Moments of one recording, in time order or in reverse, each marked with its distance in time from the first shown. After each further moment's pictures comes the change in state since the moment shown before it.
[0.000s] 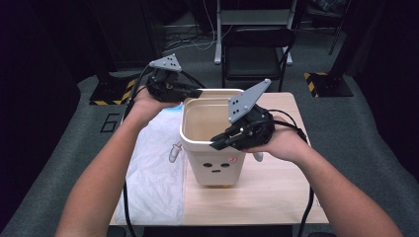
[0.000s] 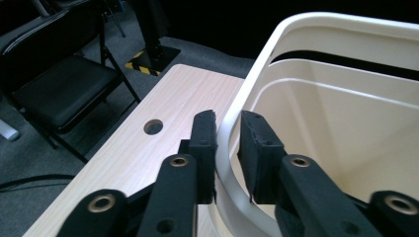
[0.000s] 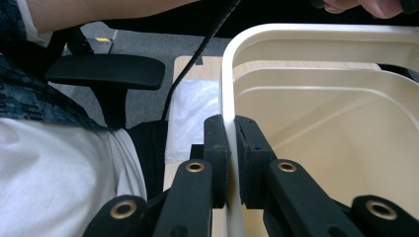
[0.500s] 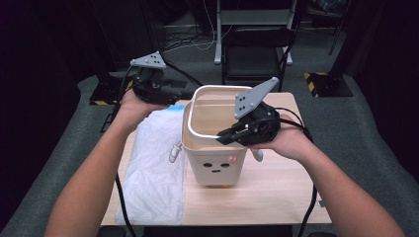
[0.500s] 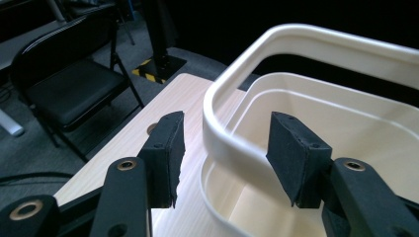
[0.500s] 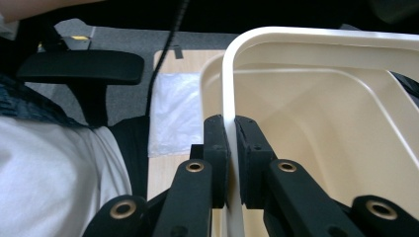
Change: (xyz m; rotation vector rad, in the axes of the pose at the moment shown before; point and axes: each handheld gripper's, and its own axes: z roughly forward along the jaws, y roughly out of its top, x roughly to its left) left arm -0.007 -0.005 -0.036 -0.049 0.035 -0.060; right arm -0.007 -0.009 -0.009 0.010 -0.078 0.029
